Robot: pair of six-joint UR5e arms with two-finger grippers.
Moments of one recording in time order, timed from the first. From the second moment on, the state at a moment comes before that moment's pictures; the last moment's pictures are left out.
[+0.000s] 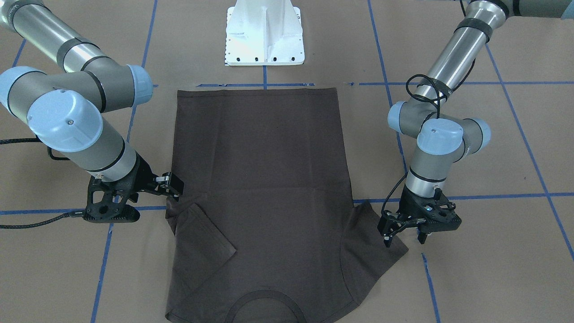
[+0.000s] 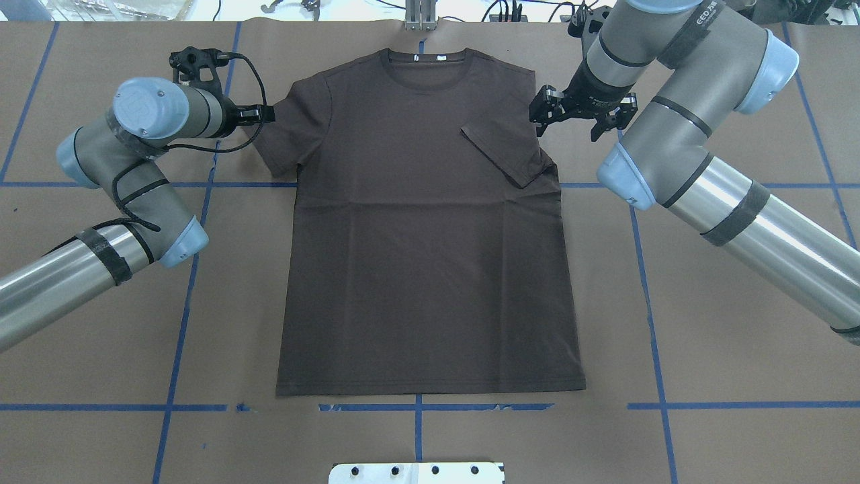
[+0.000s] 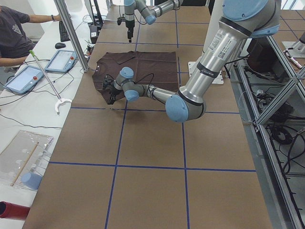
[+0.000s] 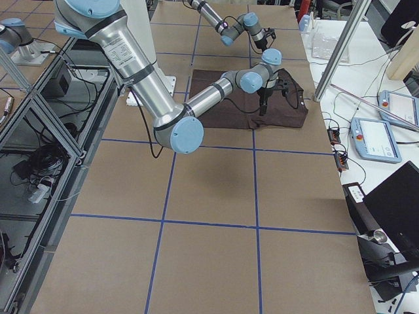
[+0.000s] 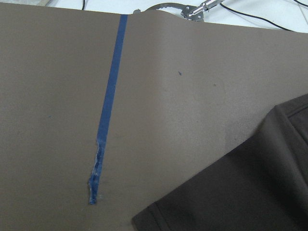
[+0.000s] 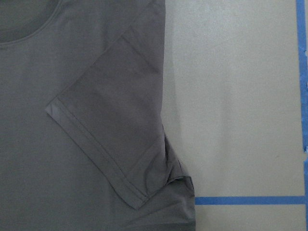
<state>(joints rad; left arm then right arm) -0.82 -2.17 -1.10 -2.41 -1.64 -1.11 0.91 -0.91 1.47 -1.48 2.17 0.94</state>
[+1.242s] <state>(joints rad) -0.81 -2.20 -1.04 -2.44 -1.62 -1.11 0.91 -0.91 1.46 -1.48 2.17 0.94</state>
